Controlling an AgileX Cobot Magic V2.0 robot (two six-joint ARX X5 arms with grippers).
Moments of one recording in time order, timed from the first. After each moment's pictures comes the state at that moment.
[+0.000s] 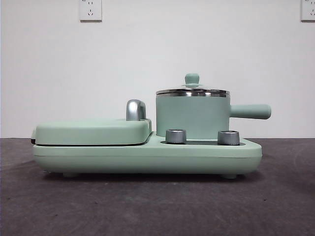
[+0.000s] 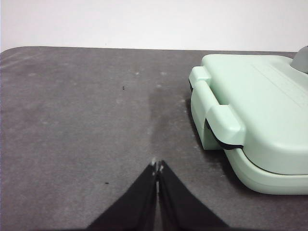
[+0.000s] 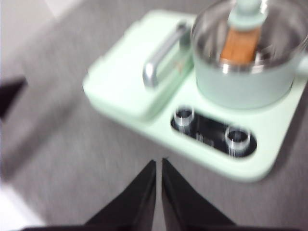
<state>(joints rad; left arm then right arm) -0.09 0.00 0.03 -0.18 -0.02 -0.04 0.76 0.63 0.78 -0.59 0.01 0.35</state>
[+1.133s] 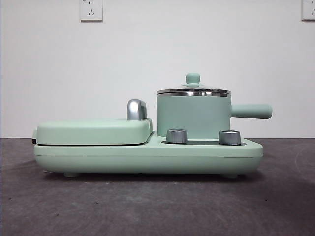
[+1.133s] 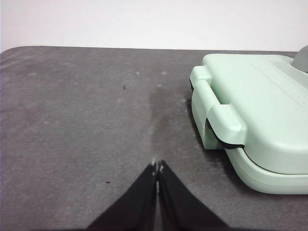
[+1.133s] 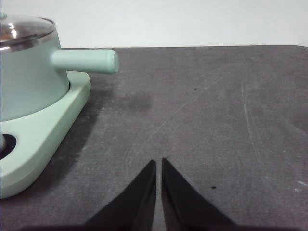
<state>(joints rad) -0.09 0.00 0.03 -0.18 -0.02 -0.04 -0.04 0.01 0.02 -0.17 -0.09 0.05</state>
